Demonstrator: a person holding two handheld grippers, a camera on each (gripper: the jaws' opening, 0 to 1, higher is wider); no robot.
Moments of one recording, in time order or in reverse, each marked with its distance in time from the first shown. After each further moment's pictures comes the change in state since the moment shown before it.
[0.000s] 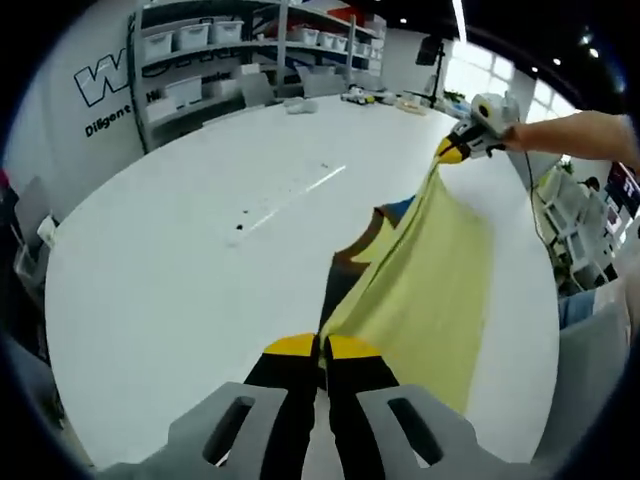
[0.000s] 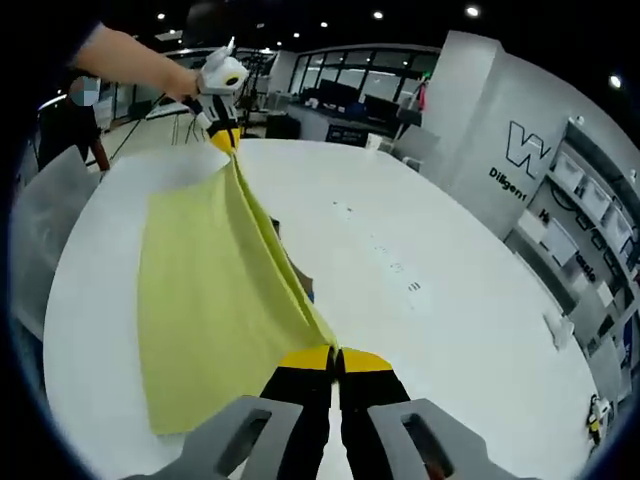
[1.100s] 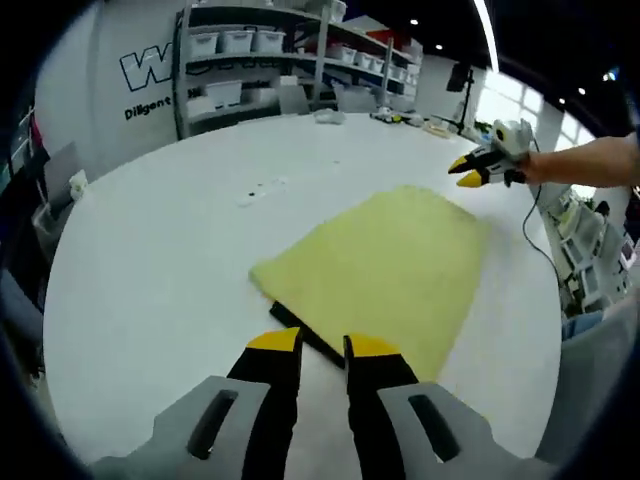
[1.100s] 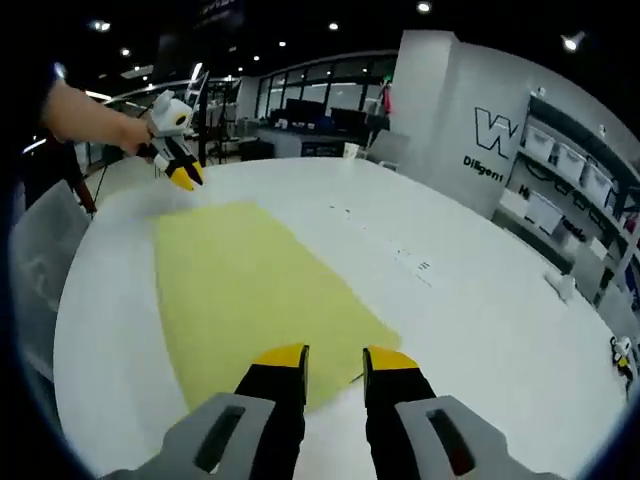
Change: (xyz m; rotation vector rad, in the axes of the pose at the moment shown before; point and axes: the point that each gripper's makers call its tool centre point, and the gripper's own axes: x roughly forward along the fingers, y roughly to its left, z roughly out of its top) left arm -0.037 -0.057 -0.074 -0.148 -0.150 0.079; right arm -0.034 0.061 -0.024 0.217 -0.127 -0.046
